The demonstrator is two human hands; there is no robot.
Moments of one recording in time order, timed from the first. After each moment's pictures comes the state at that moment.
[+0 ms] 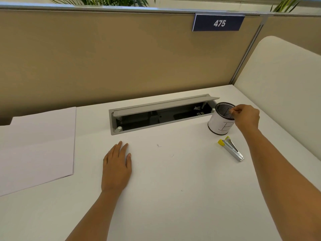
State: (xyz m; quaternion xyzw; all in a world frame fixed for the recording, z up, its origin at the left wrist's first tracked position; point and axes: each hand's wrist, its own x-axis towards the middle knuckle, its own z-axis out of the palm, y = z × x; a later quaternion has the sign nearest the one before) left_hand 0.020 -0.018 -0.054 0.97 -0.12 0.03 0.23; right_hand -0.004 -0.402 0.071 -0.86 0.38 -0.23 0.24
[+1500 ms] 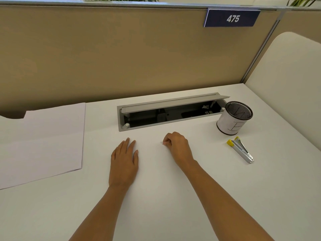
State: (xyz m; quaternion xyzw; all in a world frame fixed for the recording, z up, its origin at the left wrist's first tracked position) left_hand 0.019 -0.018 -0.052 0.96 -0.12 0.03 0.24; right_hand 0.014 -0.208 -0.020 -0.95 0.12 -0.04 0.30
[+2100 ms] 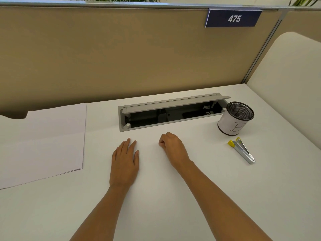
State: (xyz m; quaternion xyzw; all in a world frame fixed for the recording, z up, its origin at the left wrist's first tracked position) left_hand 0.019 -0.018 -0.053 0.97 -0.11 0.01 0.24; right_hand 0.018 -0.196 -0.025 -0.97 0.05 -0.03 0.24
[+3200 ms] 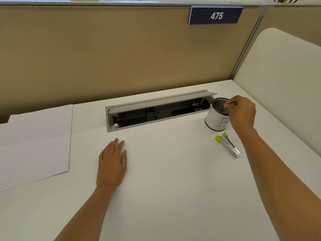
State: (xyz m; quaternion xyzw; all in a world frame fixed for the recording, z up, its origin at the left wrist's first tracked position) left_hand 0.021 -0.017 -0.054 0.97 -0.13 0.04 0.22; right_hand -0.003 -0.402 0.062 -0.87 0.33 -0.29 0.22
